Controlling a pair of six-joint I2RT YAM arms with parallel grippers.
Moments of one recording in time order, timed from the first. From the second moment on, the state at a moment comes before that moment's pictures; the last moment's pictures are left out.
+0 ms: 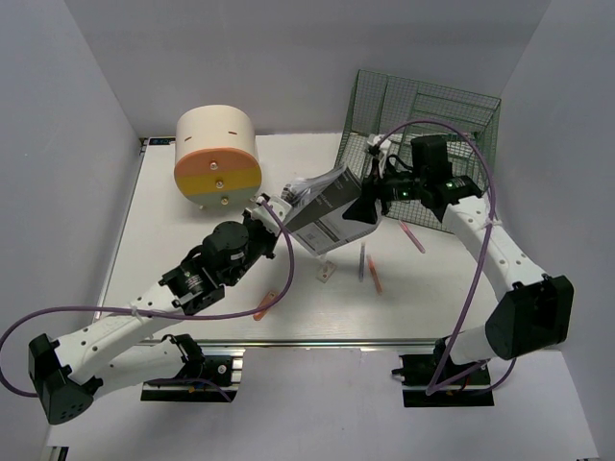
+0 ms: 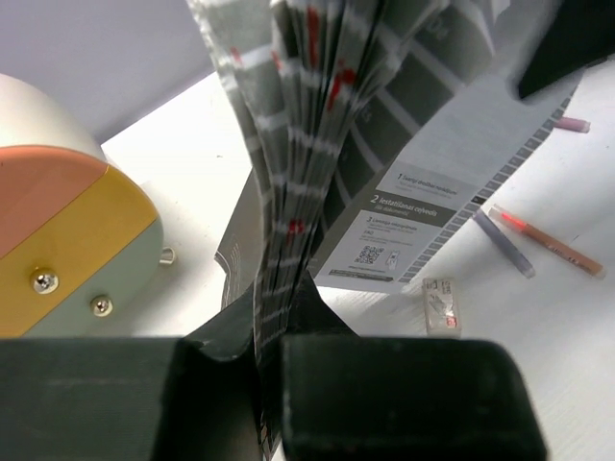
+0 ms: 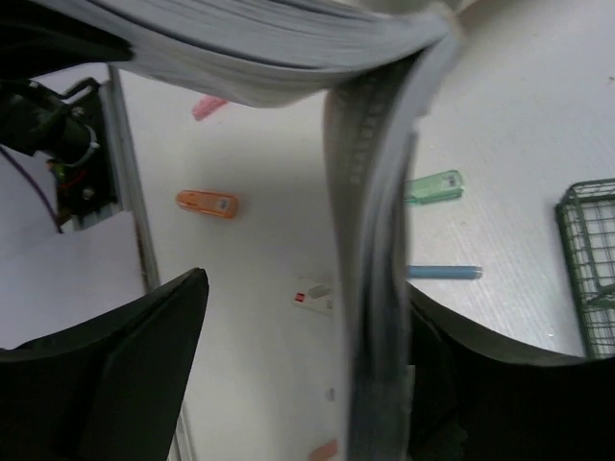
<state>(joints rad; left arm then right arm) -0.91 0.93 0.82 -0.08 -0.36 0.16 0.33 1.43 1.29 -0.48 -0.93 -0.24</state>
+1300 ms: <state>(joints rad) -0.90 0.84 1.07 -0.40 0.04 0.02 0.14 1.28 1.62 -0.56 -0.68 -0.34</state>
